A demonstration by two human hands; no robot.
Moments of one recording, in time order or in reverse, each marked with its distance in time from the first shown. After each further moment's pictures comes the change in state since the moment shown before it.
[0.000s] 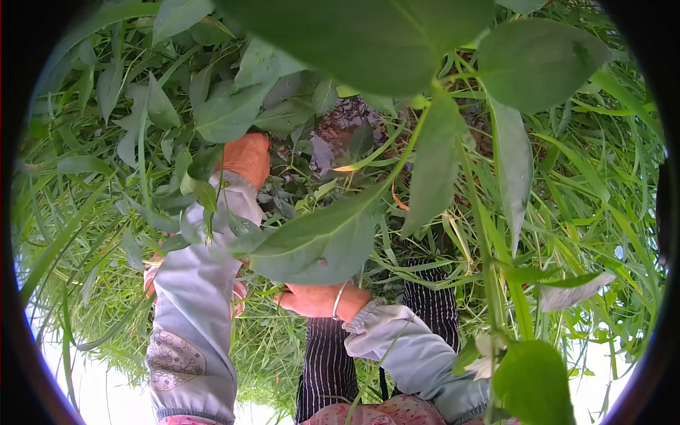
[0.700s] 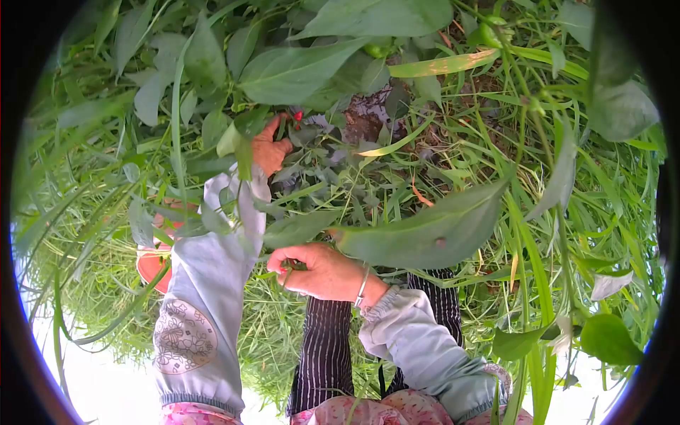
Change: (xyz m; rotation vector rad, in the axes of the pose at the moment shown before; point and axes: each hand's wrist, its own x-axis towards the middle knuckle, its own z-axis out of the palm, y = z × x) left_hand -0.014 -0.024 0.127 -1.022 0.209 -0.067; right_hand 0.000 0.002 -0.014 0.658 -0.063 0.006
